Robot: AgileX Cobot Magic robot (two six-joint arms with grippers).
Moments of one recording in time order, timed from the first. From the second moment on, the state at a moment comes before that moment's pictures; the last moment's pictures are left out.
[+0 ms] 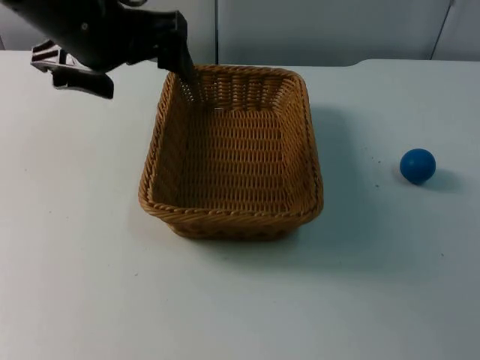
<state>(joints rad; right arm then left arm) -0.01 0.00 -0.52 -0.07 1.09 0.11 -0.28 1.96 -1.31 -0.56 0.43 0.25</state>
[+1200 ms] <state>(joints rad) -0.01 0.00 -0.52 -0.07 1.09 0.11 -0.34 2.28 -1.67 -0.24 0.72 -0.01</state>
